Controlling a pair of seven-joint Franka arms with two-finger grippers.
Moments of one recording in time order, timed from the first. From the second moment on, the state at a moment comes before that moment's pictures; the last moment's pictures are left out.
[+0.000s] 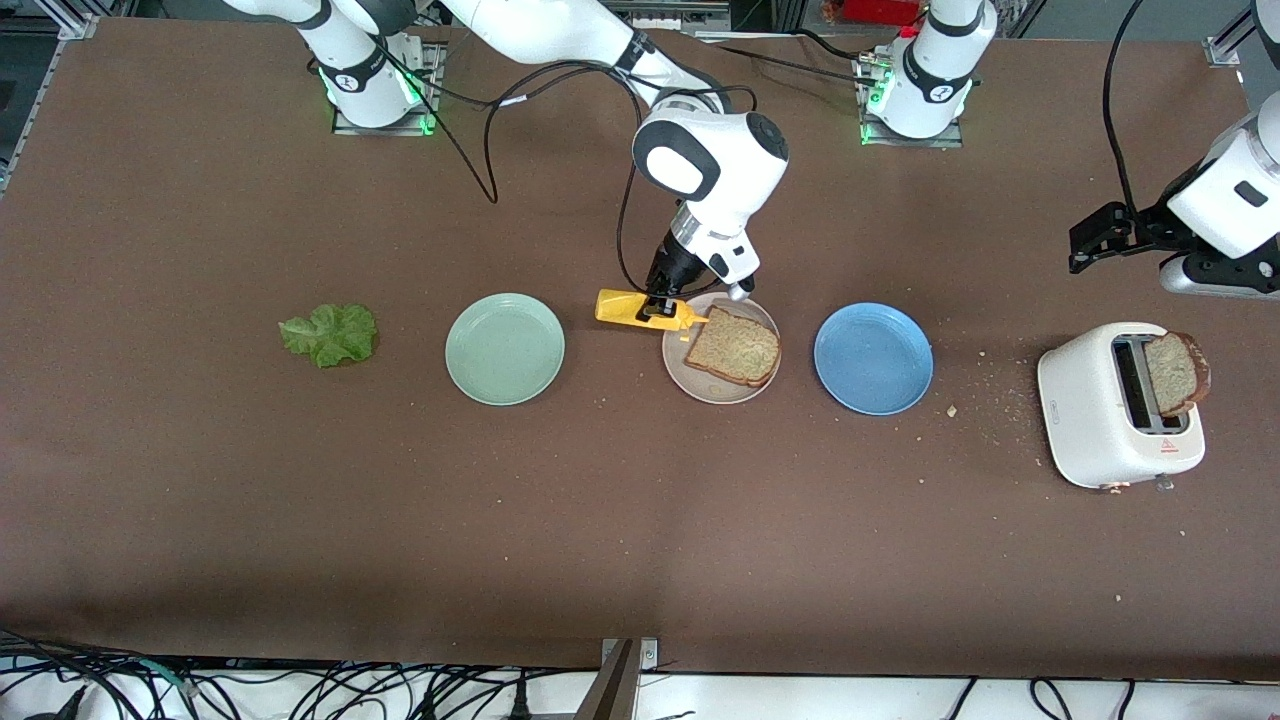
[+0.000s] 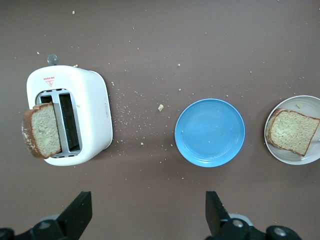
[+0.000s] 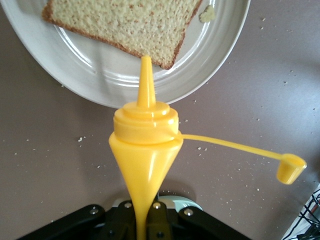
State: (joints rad) left arm 0.08 0.03 -0.12 -1.61 0.04 1.60 0.05; right arm 0.95 0.91 0.09 -1.11 -0.60 1.77 -0.31
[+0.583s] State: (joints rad) left arm 0.08 0.03 -0.12 -1.61 0.04 1.60 0.05; right arm 0.94 0.93 0.05 -1.11 -0.60 1.81 -0.31
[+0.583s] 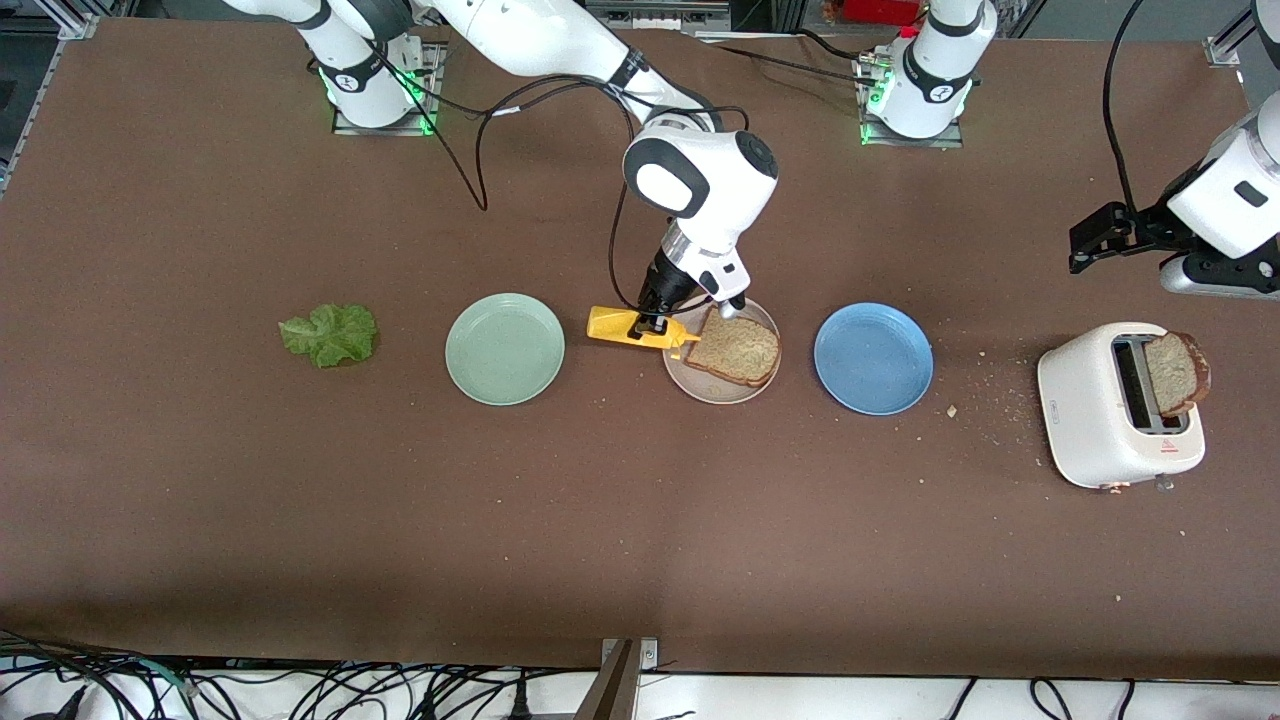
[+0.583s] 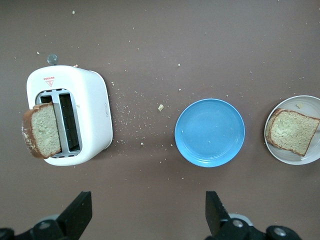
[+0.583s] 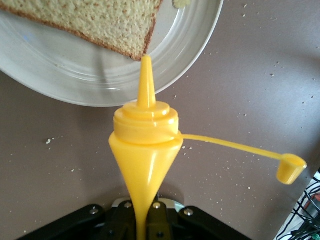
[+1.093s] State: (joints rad) left arm 0.08 0.03 -0.12 -1.61 0.04 1.60 0.05; right arm 0.98 0.94 0.05 -1.11 -0.60 1.80 -0.22
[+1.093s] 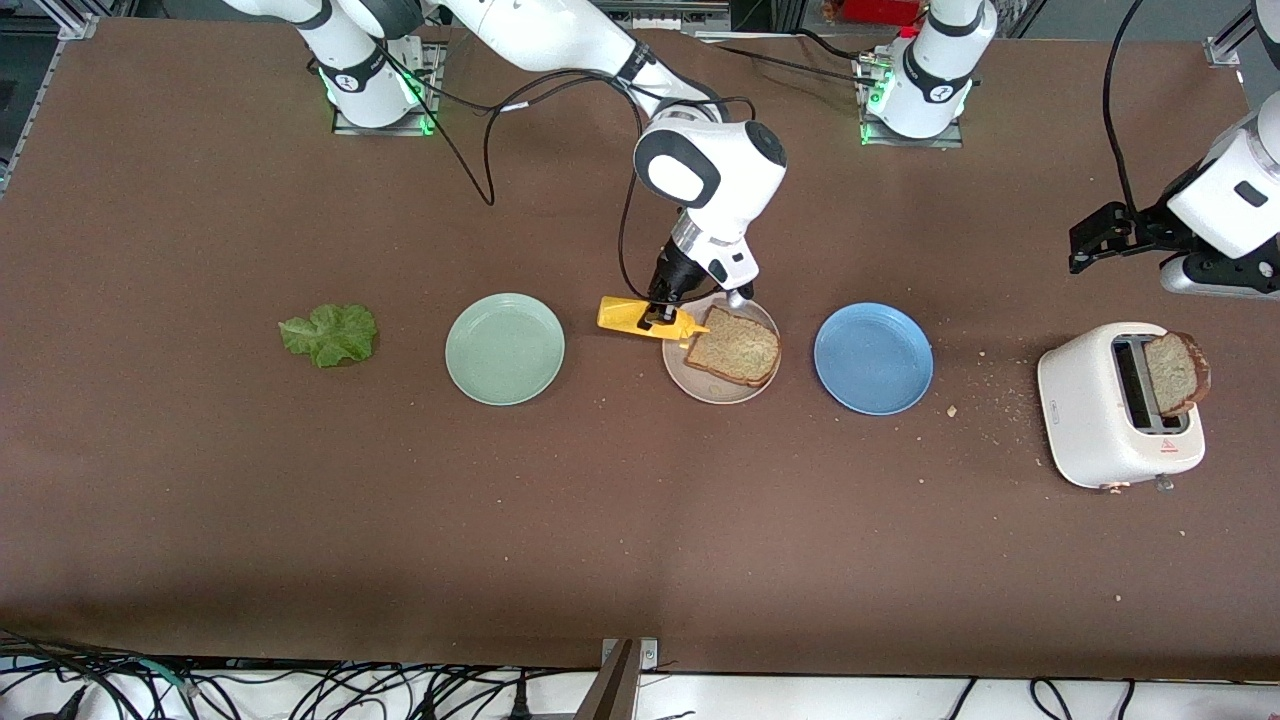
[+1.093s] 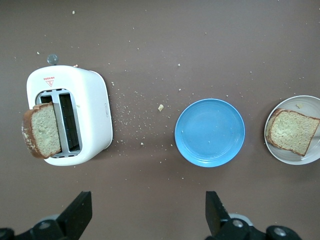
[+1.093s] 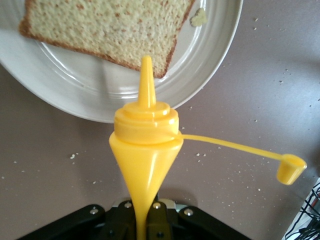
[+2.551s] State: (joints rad) left arm 0.08 0.03 -0.12 -1.61 0.04 1.60 0.05; right arm 0.89 0.94 0.05 -1.06 -0.57 1.88 -0.18
